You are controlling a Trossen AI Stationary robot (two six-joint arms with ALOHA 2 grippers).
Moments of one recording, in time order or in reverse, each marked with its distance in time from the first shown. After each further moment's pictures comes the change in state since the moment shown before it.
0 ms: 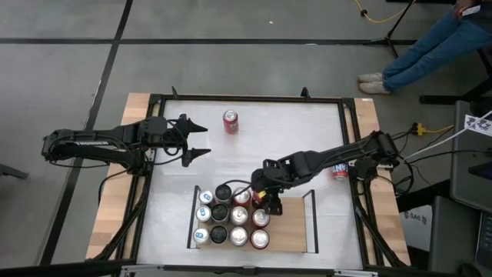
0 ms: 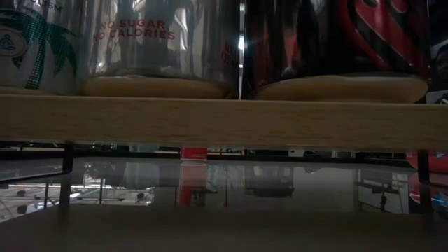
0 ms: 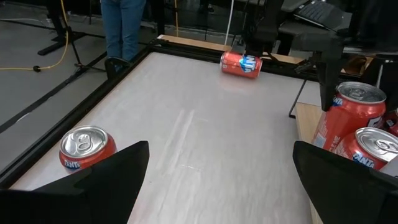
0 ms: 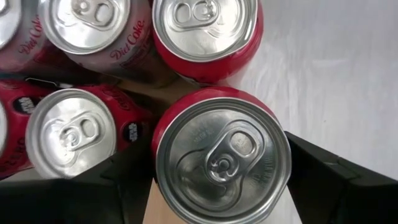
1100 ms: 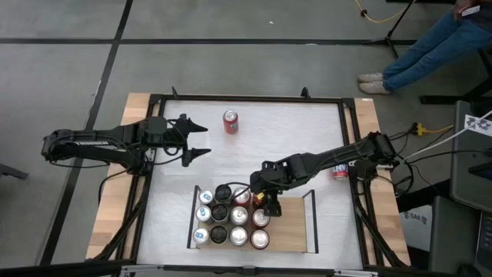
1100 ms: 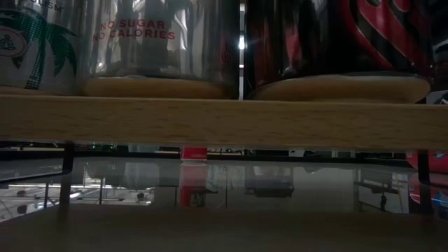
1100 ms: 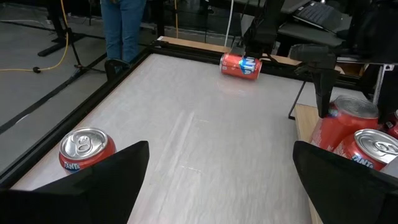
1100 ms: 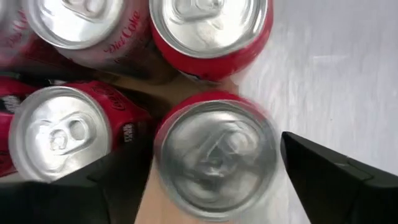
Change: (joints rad) left arm 0.000 0.000 0.001 0.005 0.000 0.000; right arm 0.000 0.027 0.000 -0.001 0.000 -0.001
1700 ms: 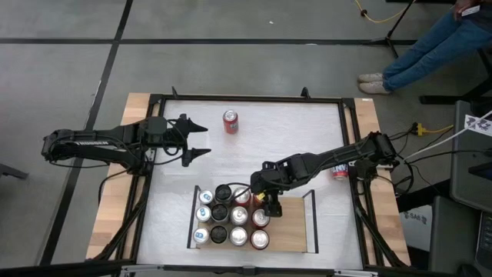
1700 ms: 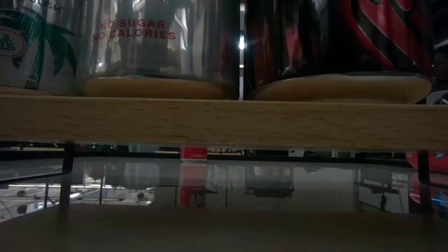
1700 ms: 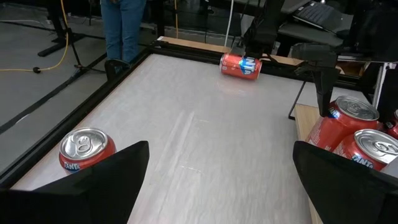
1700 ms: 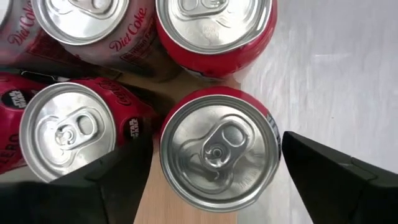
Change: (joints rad) left arm 0.000 0.000 0.000 0.000 0.000 0.000; right arm 0.000 -0.003 0.004 -0.008 0.000 0.000
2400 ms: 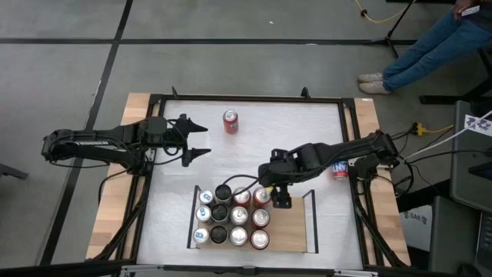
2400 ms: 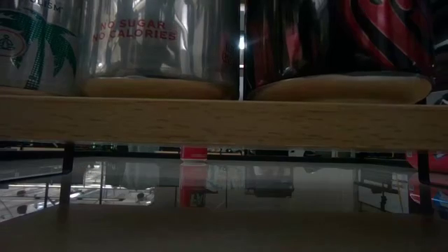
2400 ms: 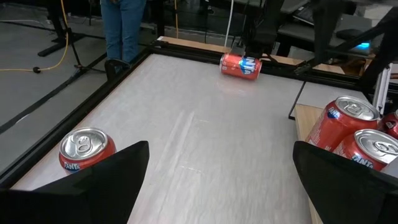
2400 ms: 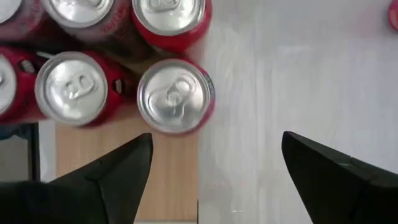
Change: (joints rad) left arm 0.000 0.000 0.000 0.000 0.000 0.000; right arm 0.000 -0.022 0.230 -0.326 0.114 -0.028
